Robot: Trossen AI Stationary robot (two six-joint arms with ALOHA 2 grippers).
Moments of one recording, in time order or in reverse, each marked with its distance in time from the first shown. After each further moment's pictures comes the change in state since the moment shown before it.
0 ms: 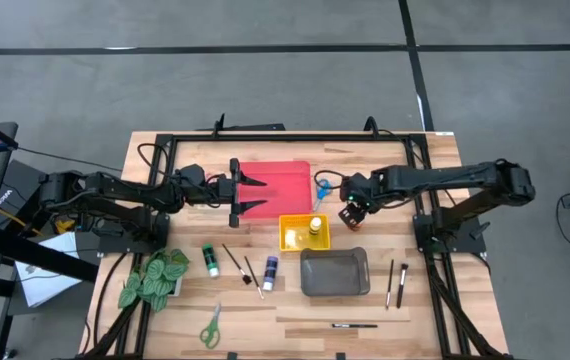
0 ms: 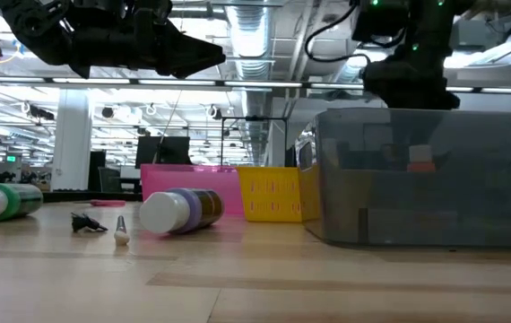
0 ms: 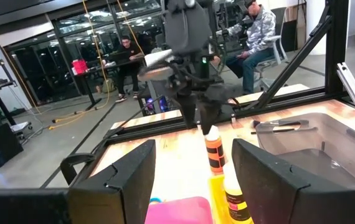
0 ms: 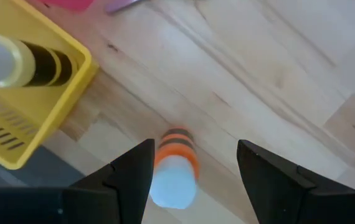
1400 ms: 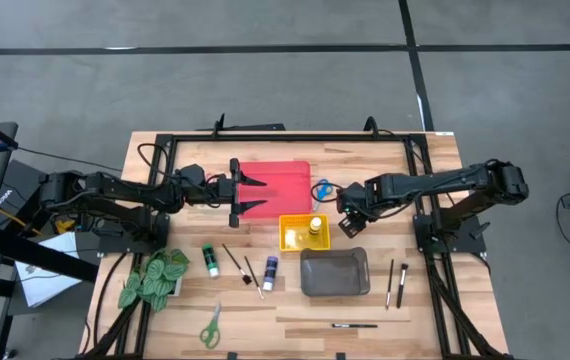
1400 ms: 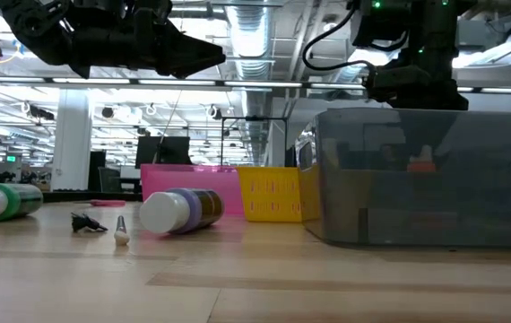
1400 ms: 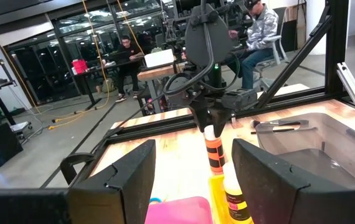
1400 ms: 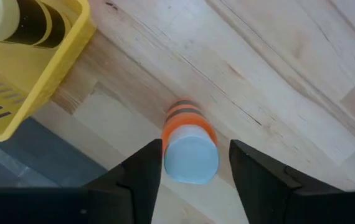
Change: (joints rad) left arm 0.000 0.000 0.000 0.000 0.000 0.000; right arm 0.064 0.046 0.000 -0.035 -0.029 0.046
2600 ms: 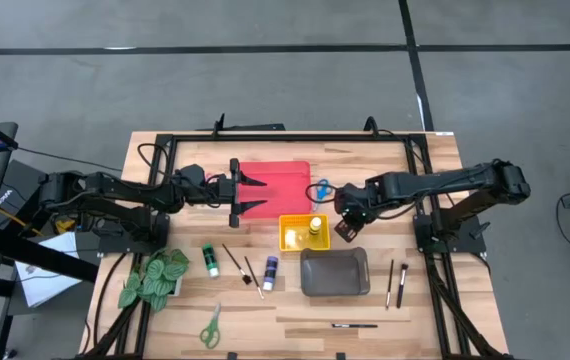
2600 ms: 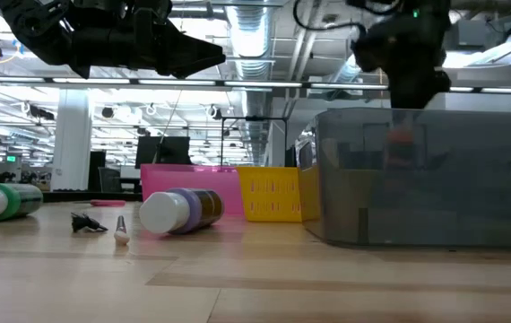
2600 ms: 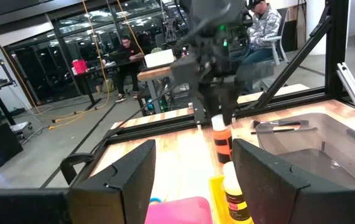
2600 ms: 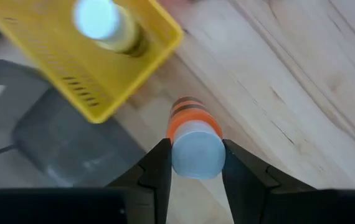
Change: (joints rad) left arm 0.000 0.000 0.000 0.000 0.000 0.000; right arm 0.061 -0.010 0.135 -0.012 -0.032 -0.070
